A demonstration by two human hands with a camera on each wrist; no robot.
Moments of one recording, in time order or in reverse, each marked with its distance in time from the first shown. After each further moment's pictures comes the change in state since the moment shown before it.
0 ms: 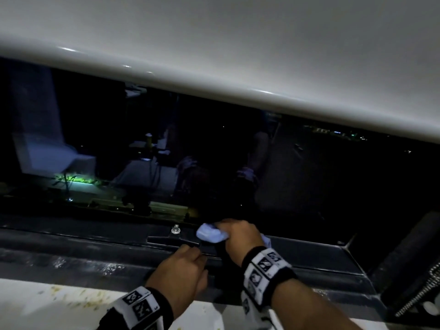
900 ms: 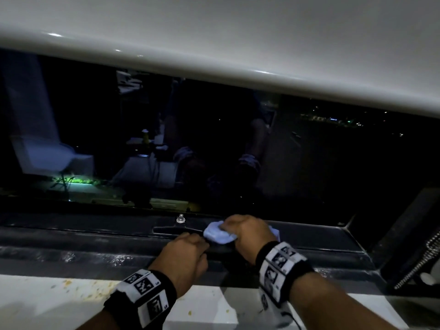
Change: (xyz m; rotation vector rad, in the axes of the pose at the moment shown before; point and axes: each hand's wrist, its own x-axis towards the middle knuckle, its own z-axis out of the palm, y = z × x) left_hand -0.004 -0.010 -0.016 -0.148 -0.051 -0.087; right_hand -0.033 0.003 0.002 0.015 0.080 -0.176
